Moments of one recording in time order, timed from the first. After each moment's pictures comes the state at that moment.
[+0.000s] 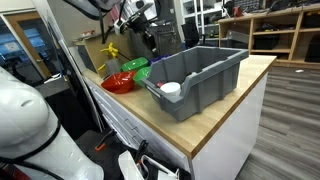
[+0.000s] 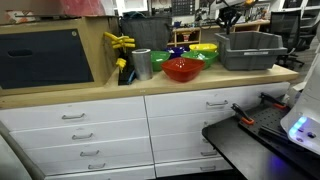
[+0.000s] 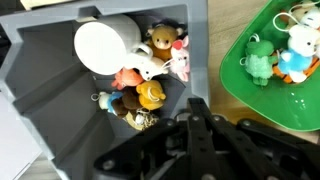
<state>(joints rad) -0.10 -0.26 0.03 -2.36 -0.34 2.13 0.79</state>
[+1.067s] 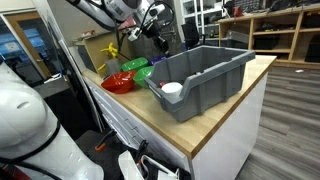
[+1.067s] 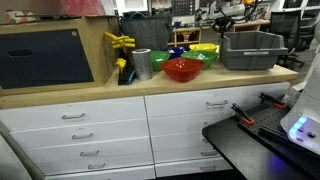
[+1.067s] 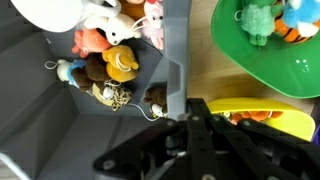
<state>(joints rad) -0.14 -0.13 0.00 -2.34 -0.41 2.40 0.79</state>
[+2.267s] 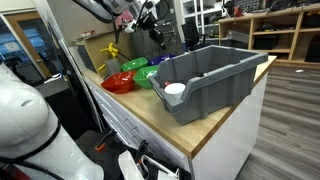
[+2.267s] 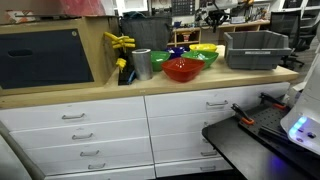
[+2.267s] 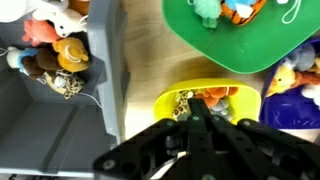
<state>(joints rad) -0.09 -0.13 0.02 -2.27 -0.34 2.40 0.79</state>
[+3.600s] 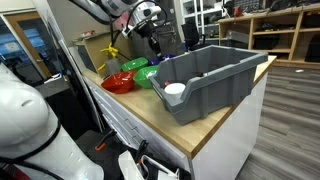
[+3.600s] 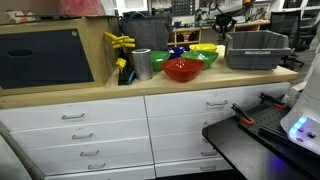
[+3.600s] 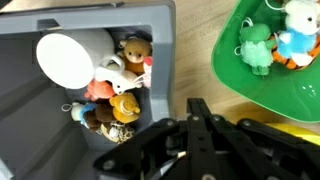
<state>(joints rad) -0.10 -0.15 0.01 -2.30 -0.31 2.18 0.88</state>
